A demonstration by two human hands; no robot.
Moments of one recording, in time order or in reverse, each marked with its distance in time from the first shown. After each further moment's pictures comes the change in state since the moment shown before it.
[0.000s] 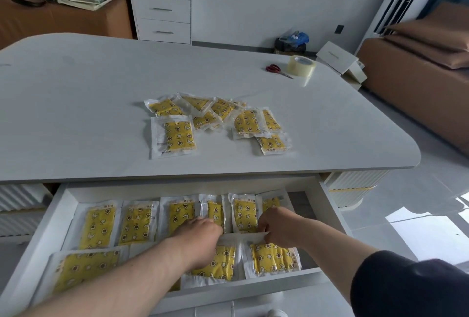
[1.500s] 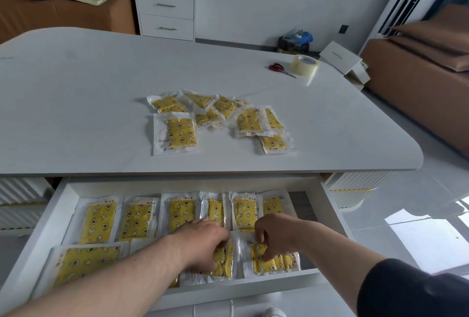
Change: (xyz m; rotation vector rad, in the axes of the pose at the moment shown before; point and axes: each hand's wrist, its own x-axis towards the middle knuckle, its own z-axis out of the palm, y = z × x) left_hand 0.004 -0.006 0.006 0.005 -0.069 0.144; right_hand -0.016 -0.012 -0.006 -0.005 -0.143 -0.073
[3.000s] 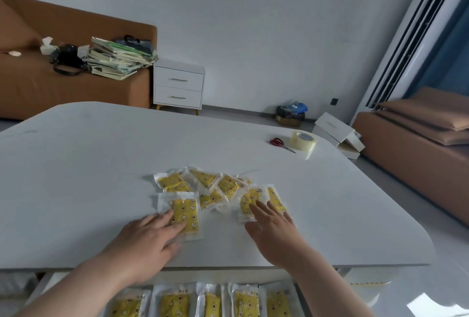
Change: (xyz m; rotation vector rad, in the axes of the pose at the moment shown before) left_hand -0.031 -0.092 -0.125 0.025 0.413 -0.286; right_hand 0.006 -0.042 -0.135 0.060 0.655 0.030
